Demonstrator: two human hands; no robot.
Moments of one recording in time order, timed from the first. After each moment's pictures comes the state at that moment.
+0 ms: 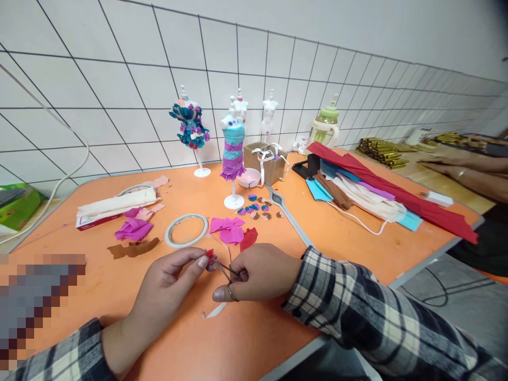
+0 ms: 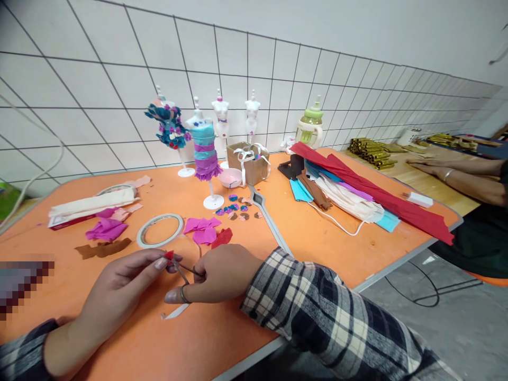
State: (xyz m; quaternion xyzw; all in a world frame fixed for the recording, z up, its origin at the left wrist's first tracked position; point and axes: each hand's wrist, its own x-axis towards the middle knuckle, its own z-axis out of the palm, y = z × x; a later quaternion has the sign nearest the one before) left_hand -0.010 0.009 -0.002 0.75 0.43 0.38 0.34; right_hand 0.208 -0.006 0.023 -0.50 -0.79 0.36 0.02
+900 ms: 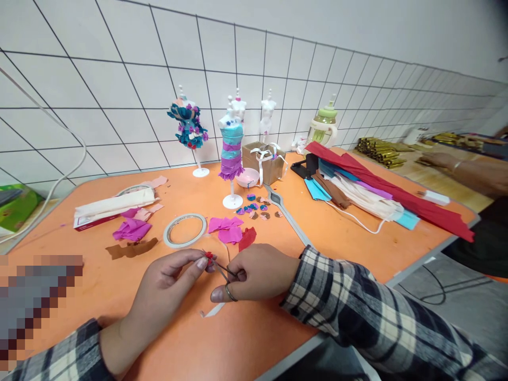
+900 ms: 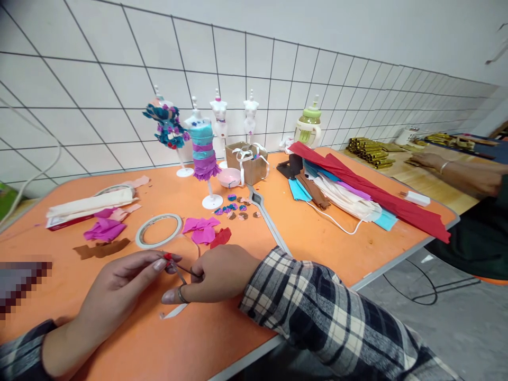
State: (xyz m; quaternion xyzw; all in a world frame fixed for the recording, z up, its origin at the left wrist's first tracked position) left_hand -0.008 0.008 0.000 0.74 0.44 0.37 0.35; right_hand 0.208 -0.006 0.019 -0.49 -0.78 0.38 0.03
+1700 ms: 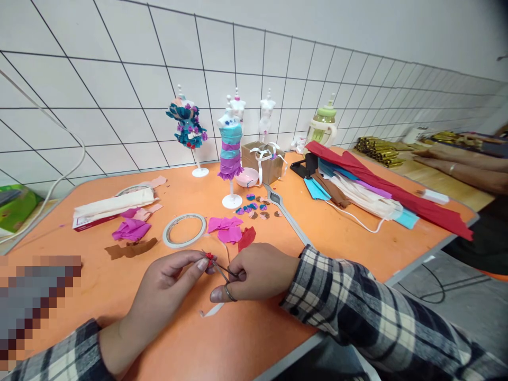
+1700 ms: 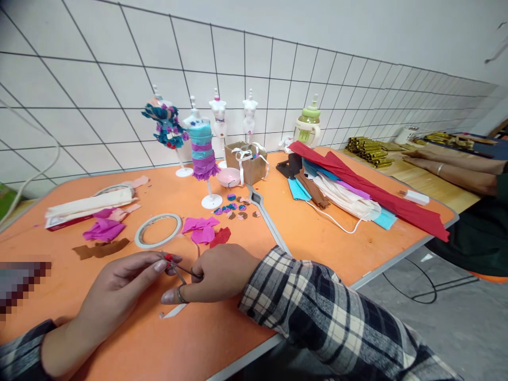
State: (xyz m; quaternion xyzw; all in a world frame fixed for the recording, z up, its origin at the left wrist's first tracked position) left_hand -0.010 0.010 -0.002 0.75 0.42 0.37 0.36; right_hand 0.208 -0.006 0.020 -0.49 -0.79 0.37 0.03
